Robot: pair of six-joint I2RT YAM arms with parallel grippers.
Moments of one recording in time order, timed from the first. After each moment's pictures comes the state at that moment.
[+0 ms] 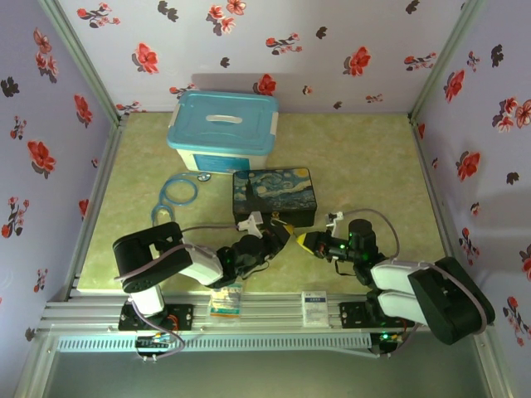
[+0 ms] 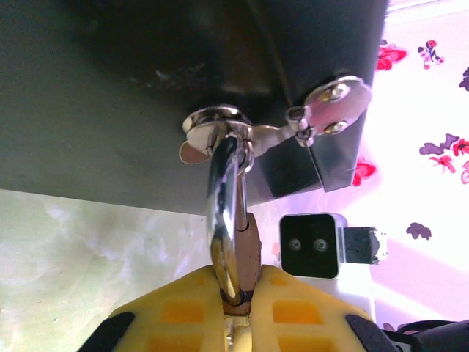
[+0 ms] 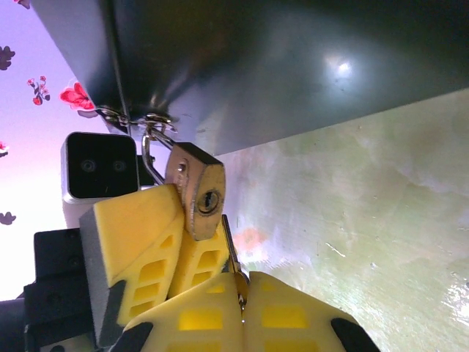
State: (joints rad) left arm -1.19 1.76 0.50 1.02 -0.31 -1.47; right arm 0.42 1.20 0.05 0.74 -0.76 1.13
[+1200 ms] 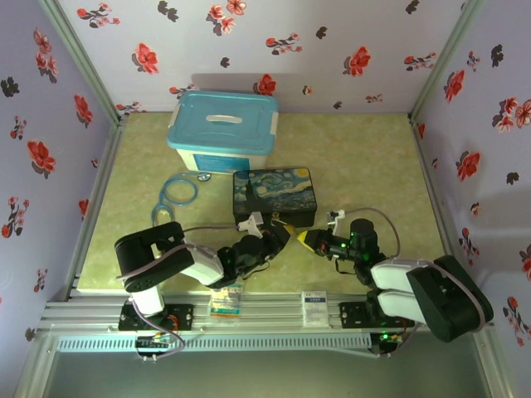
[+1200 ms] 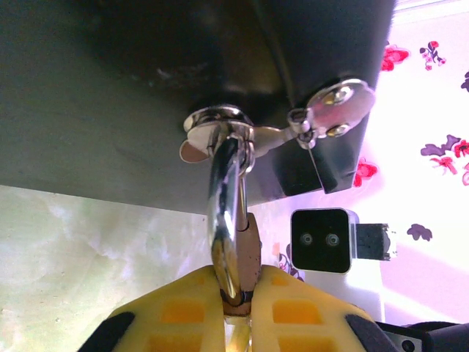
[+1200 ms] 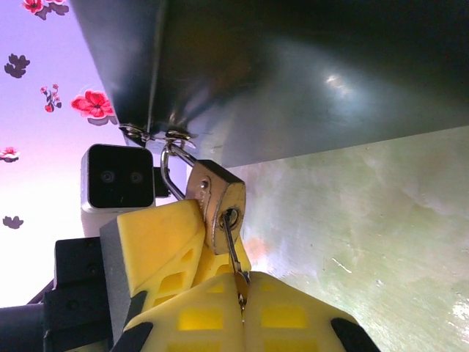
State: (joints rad) left arm -1.19 1.77 0.50 1.02 -0.31 -1.48; right arm 0.41 1.20 0.05 0.79 -0.76 1.14
